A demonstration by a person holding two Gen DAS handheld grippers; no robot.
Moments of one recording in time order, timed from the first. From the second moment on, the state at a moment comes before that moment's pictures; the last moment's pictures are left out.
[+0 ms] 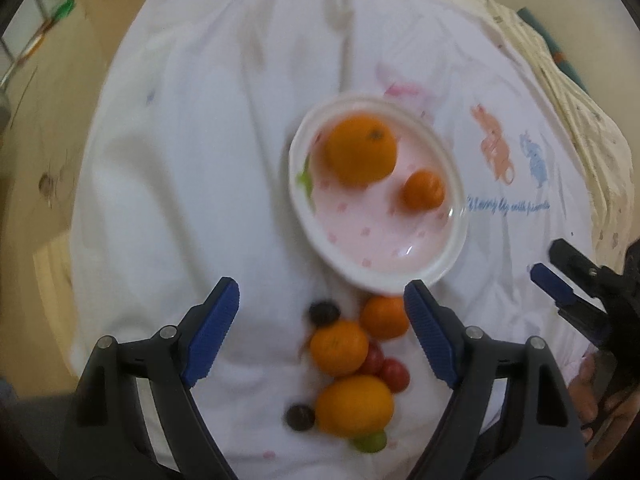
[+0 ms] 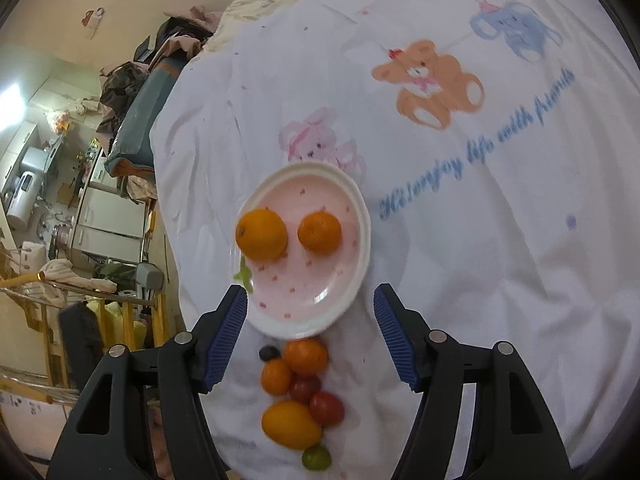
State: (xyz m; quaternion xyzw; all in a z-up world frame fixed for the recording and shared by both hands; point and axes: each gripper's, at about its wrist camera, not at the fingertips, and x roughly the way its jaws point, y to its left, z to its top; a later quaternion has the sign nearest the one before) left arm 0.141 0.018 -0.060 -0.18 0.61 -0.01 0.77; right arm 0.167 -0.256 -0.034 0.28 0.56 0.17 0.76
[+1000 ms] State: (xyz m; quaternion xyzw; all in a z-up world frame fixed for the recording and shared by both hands) left arm 0.146 -0.017 -0.120 -0.16 0.67 -0.01 0.72; right arm 0.141 -0.255 -0.051 0.27 0.58 0.15 0.75
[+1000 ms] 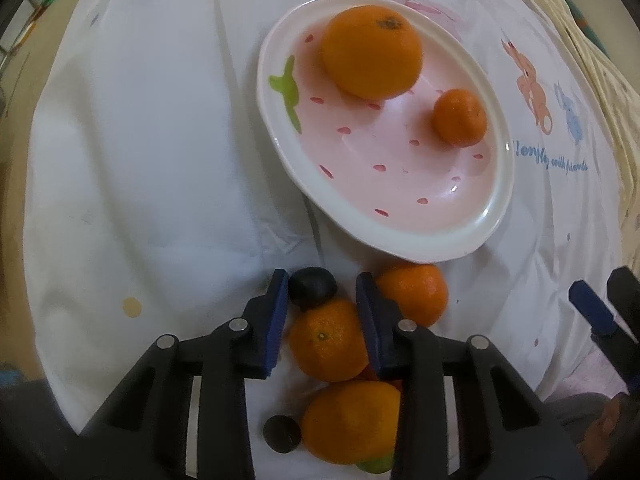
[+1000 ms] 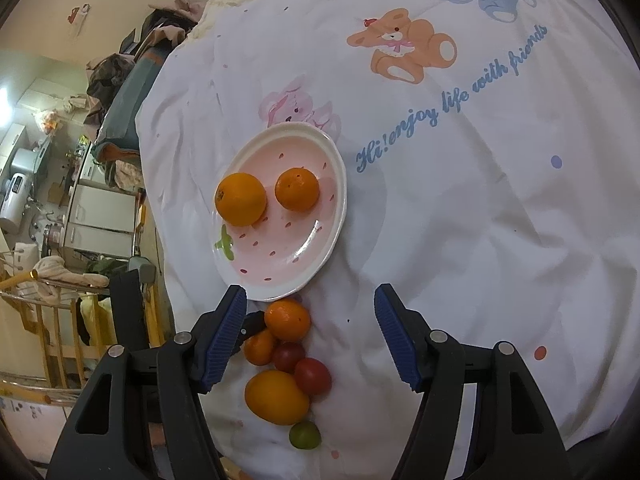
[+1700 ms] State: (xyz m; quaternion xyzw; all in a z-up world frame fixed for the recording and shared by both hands) left arm 0.102 0.010 -0.056 -0.16 0.62 -0.03 0.77; right arm 0.129 -0.223 -0.078 0.18 0.65 0.20 0.71
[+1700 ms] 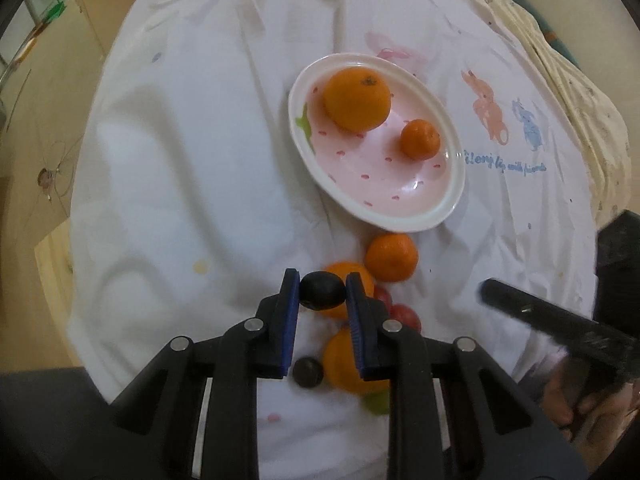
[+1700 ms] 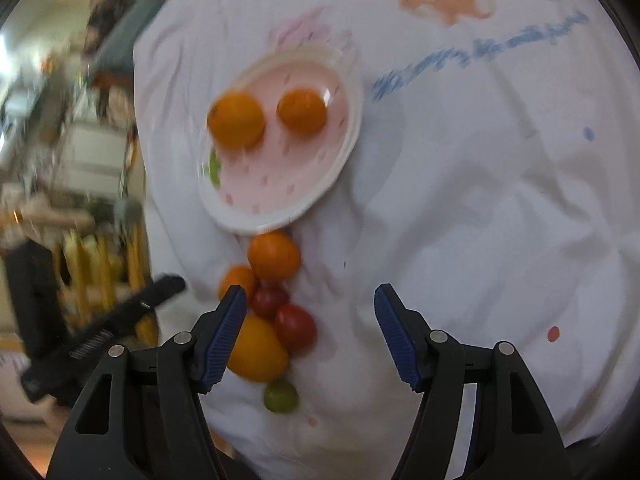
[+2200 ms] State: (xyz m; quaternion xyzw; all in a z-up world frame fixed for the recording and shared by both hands) left arm 0.094 0.013 -0.048 -0.17 0.60 -0.03 0.78; right arm 0.119 -0.166 -0.113 0.09 0.70 0.22 0.67
